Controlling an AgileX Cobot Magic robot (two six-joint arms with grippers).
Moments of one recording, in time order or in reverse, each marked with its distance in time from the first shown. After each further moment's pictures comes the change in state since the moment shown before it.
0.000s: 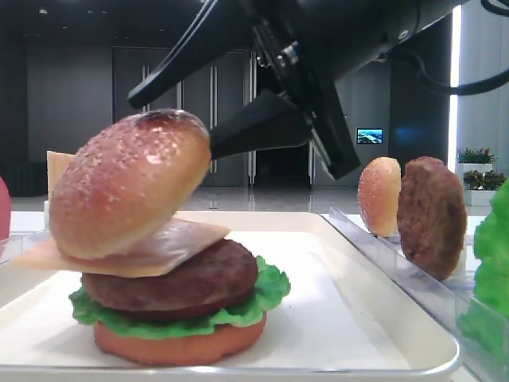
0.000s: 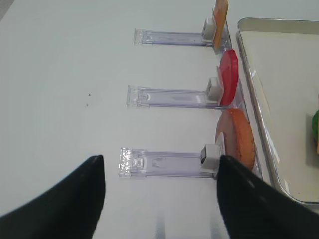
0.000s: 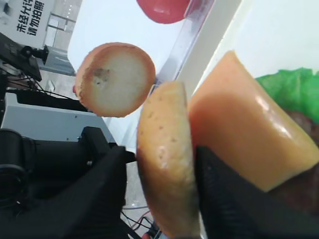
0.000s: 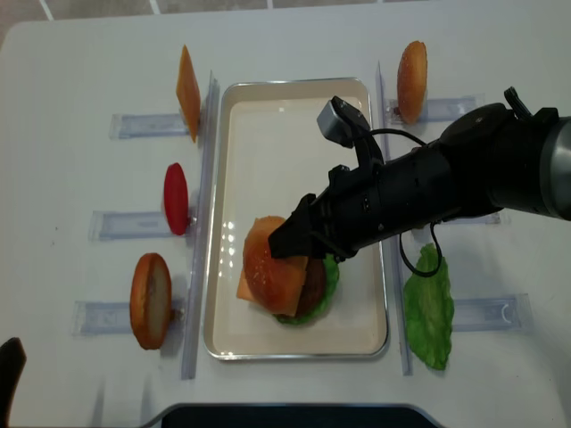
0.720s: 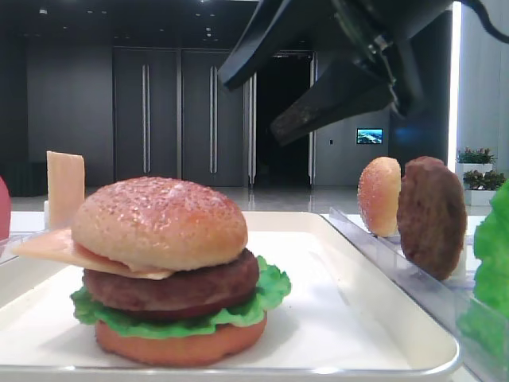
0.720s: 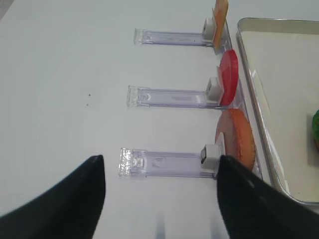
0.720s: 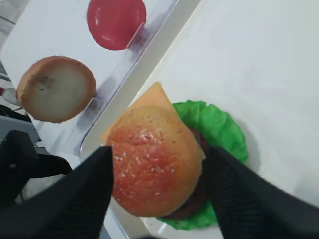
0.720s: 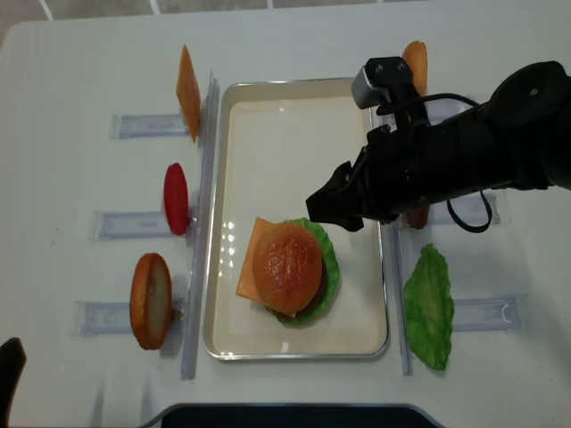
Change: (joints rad) left arm 0.000 0.000 0.000 0.000 0.000 0.000; right arm -0.089 -0.170 0.001 -0.314 -0.123 0.076
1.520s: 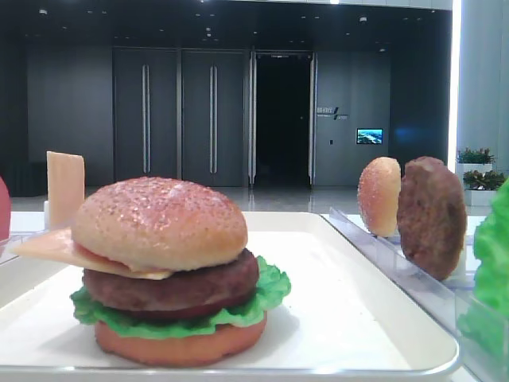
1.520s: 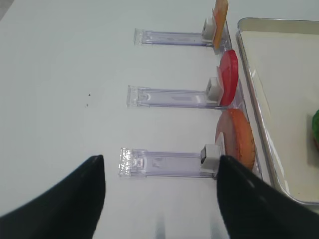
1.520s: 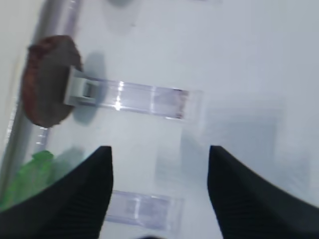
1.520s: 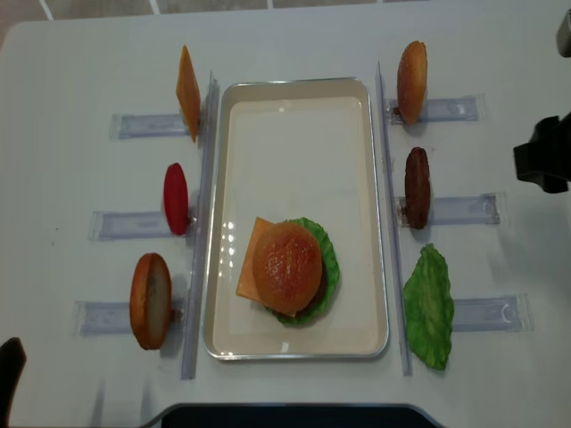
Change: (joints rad) left arm 0.000 0.000 0.000 0.000 0.000 0.000; right arm -0.433 -0.392 0.000 -1.090 0.232 0.834
